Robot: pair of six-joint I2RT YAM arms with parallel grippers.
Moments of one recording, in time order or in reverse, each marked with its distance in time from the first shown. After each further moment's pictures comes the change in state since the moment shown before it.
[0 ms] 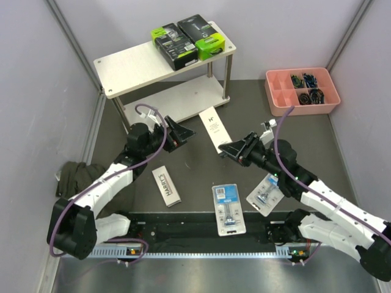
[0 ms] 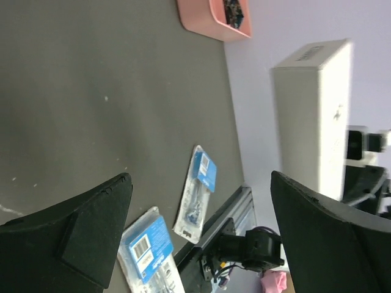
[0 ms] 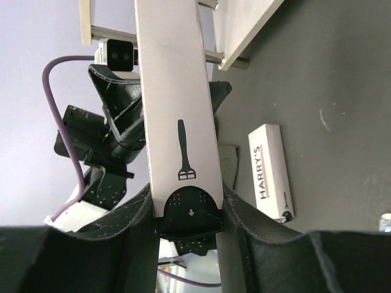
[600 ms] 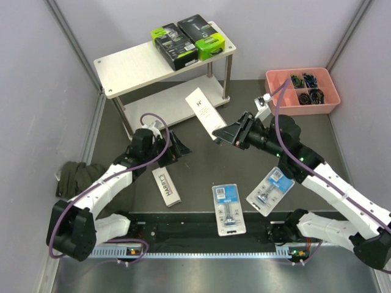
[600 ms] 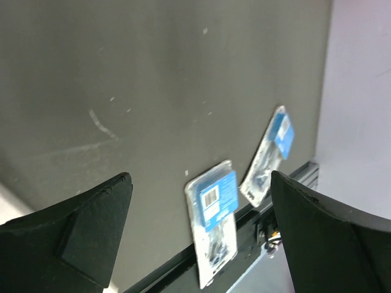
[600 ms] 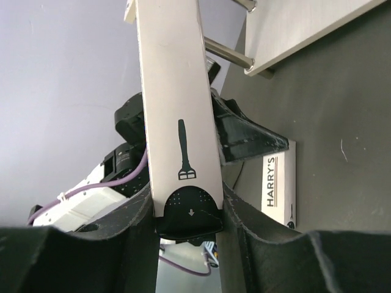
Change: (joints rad) left arm 0.000 -0.019 -0.007 -0.364 -0.073 0.181; right arm -0.005 0.109 0.364 -0.238 -0.086 -0.218
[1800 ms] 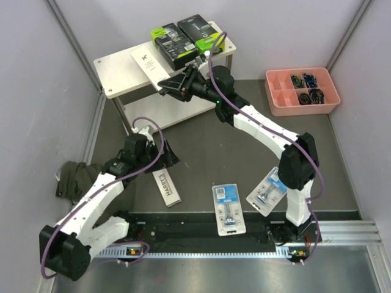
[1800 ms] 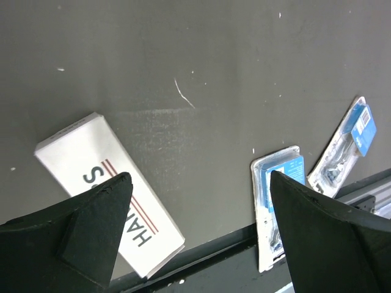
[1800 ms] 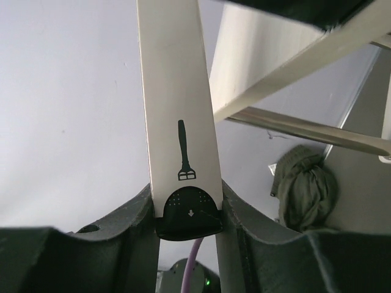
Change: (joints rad) left arm 0.000 -0.182 0.039 -0.378 -0.198 0.212; right arm 0.001 0.938 0.790 0.373 -0.237 0.306
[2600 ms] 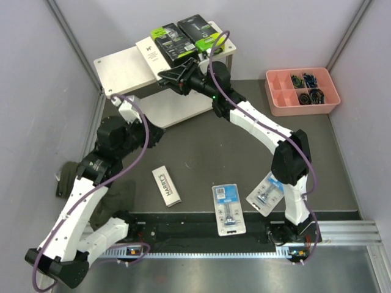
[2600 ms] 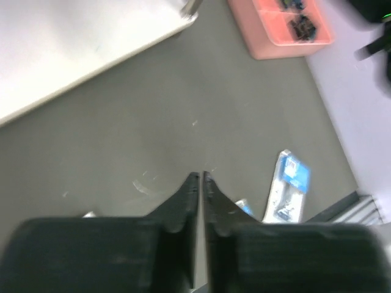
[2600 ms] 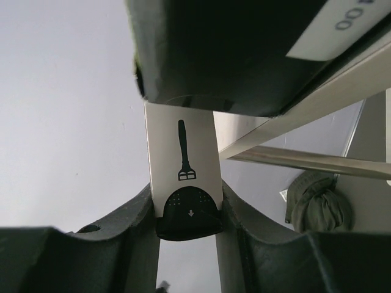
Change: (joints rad) left arm 0.000 -0.100 0.335 -0.029 -0.025 0.147; right arm -0.016 0.117 0.159 -0.032 0.093 0.114
